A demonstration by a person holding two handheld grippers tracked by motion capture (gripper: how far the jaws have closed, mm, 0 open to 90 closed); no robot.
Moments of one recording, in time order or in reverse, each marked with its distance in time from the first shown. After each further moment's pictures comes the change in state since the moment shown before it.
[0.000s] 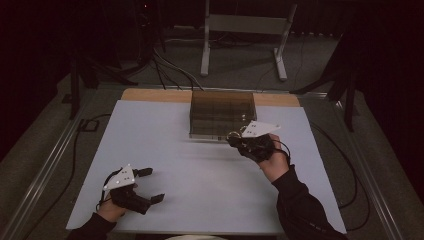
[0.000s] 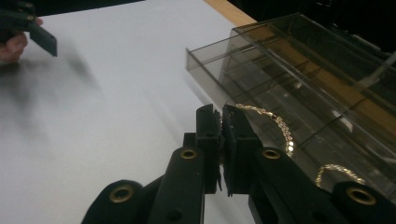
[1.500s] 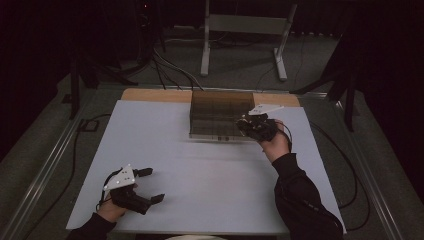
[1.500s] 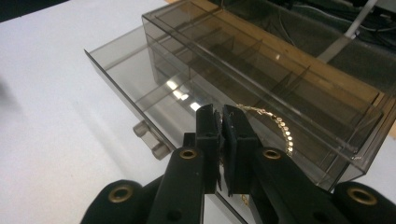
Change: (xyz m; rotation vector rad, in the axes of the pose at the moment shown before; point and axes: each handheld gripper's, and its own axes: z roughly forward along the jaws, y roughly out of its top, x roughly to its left) left arm 0.000 0.000 0.000 0.003 0.001 0.002; right arm -0.064 -0.004 0.028 0.063 -0.078 0.168
